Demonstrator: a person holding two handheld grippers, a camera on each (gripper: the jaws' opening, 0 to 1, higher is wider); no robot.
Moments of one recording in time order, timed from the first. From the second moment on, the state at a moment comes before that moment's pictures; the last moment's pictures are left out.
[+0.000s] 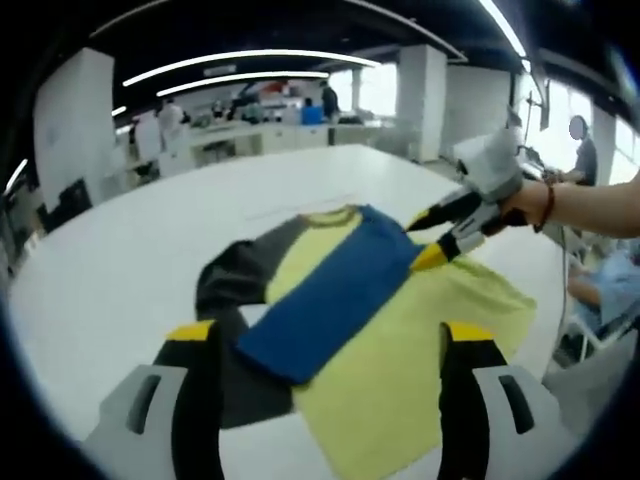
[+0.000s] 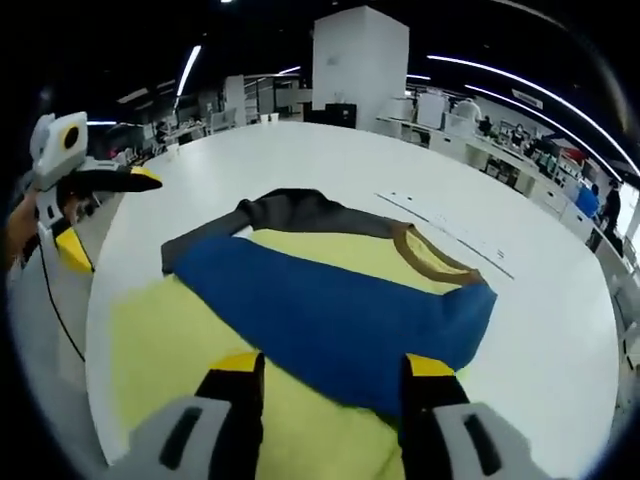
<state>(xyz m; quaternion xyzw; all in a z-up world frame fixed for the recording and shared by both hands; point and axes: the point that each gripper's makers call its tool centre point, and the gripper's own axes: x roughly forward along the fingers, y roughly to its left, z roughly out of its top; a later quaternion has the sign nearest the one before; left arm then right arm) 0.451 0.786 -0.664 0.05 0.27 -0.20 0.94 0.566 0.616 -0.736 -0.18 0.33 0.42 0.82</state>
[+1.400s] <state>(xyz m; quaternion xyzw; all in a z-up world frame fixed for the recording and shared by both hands) 0.436 0.795 -0.668 0.03 0.29 -0.18 0.94 0.596 0.561 -0.762 -0.22 0.35 0.36 0.84</state>
